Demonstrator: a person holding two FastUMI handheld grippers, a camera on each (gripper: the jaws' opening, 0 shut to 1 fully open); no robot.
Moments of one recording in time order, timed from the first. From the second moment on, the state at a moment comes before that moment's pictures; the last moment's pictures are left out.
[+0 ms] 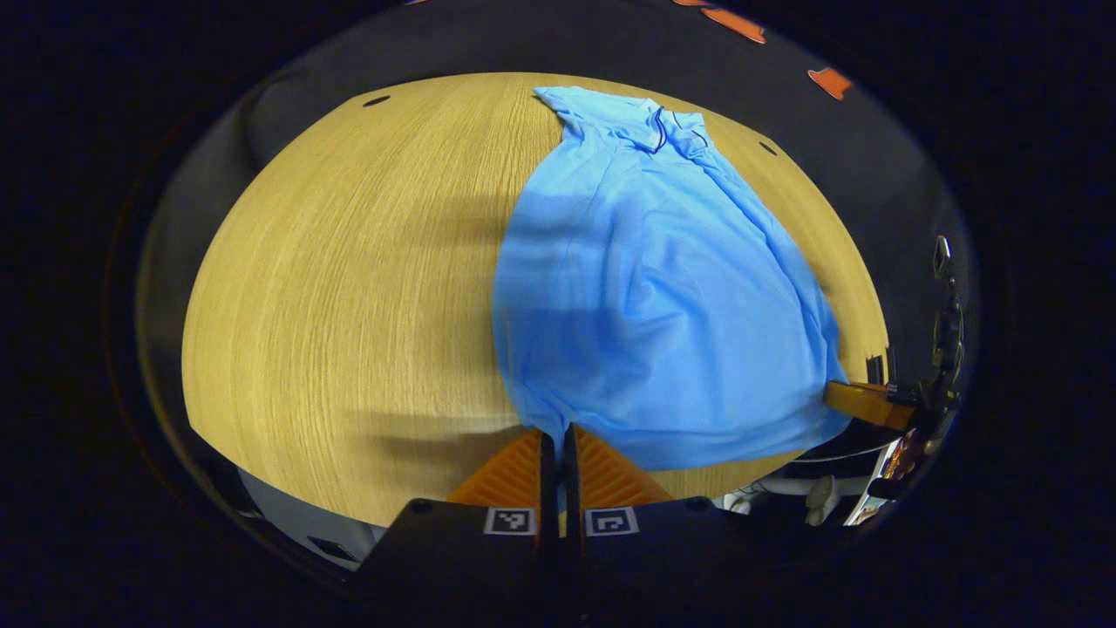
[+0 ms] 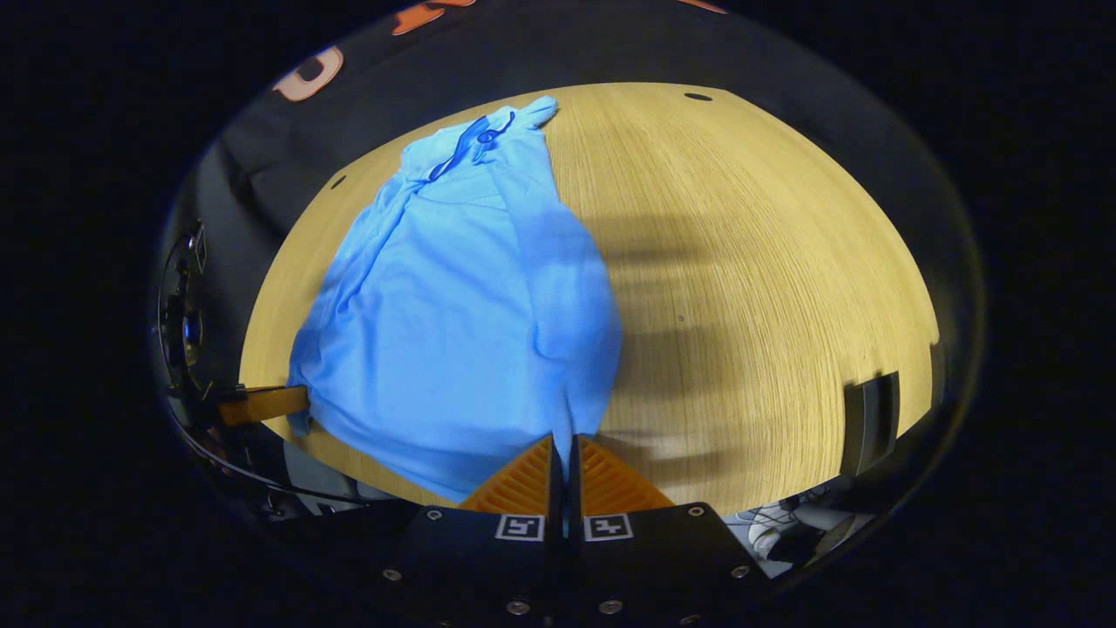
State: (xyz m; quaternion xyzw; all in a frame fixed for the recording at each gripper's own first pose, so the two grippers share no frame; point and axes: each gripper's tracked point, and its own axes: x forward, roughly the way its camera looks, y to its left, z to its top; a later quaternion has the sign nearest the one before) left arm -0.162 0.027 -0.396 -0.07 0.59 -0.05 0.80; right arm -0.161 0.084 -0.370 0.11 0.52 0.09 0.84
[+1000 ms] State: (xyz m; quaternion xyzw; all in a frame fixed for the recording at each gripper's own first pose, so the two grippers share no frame) left arm -0.034 0.019 -0.306 -0.05 0.48 -0.10 0.87; right arm -0.044 0.088 -0.255 0.19 0.41 0.10 0.88
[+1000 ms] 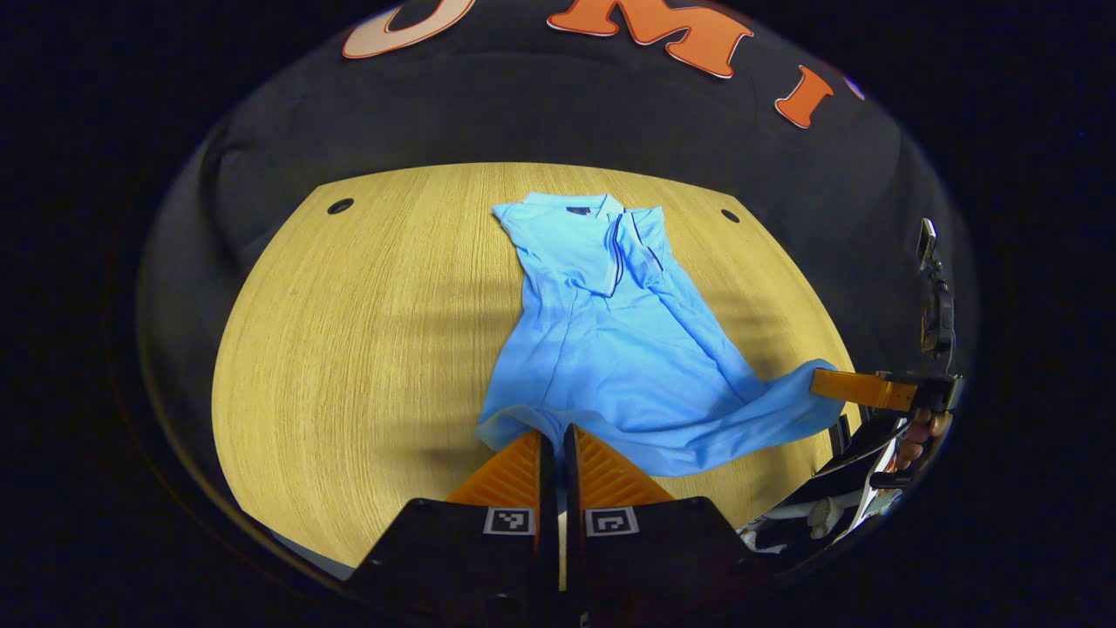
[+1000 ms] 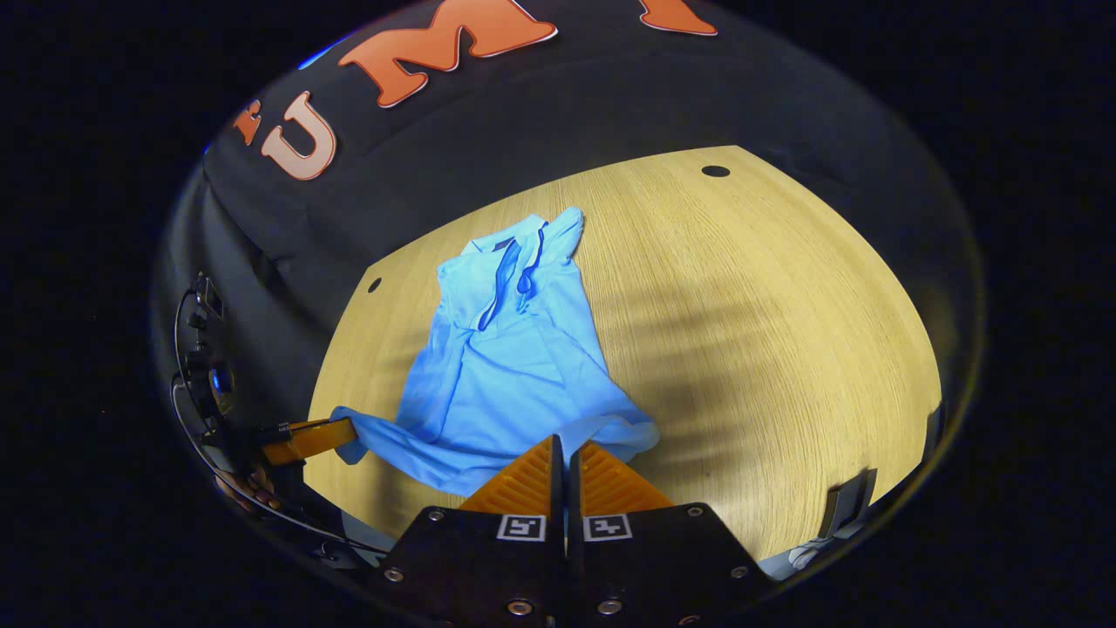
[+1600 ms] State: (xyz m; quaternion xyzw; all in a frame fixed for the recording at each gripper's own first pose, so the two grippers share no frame) left arm 0.062 0.037 -0.283 -0.02 0.45 -0.11 0.89; right arm 0.045 0.097 -0.211 0.16 0.38 0.11 0.91
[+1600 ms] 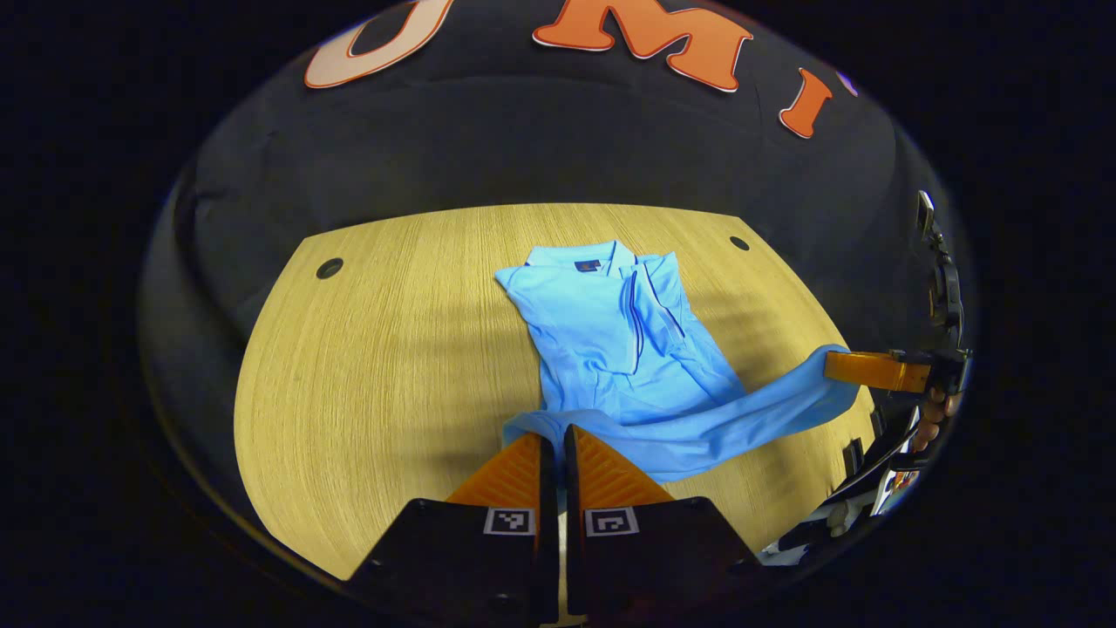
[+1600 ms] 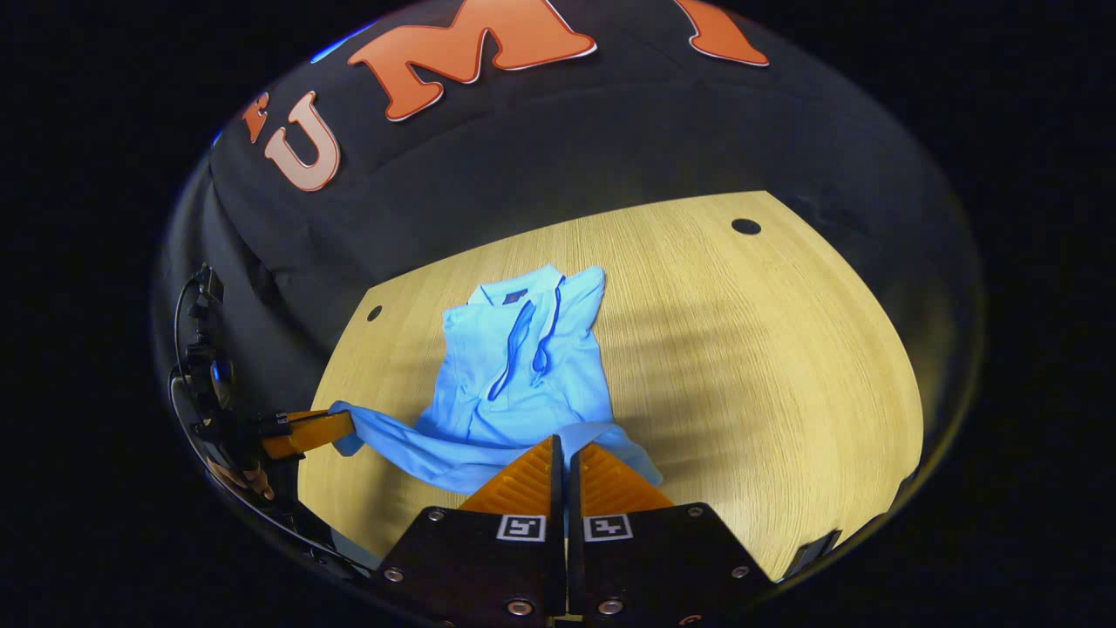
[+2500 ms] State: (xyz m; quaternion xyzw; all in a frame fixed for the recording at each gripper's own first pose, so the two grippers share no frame) left arm 0.253 0.075 -0.295 -0.04 0.39 -0.09 0.91; right arm 0.228 0.103 -0.207 0.13 0.36 0.10 0.92
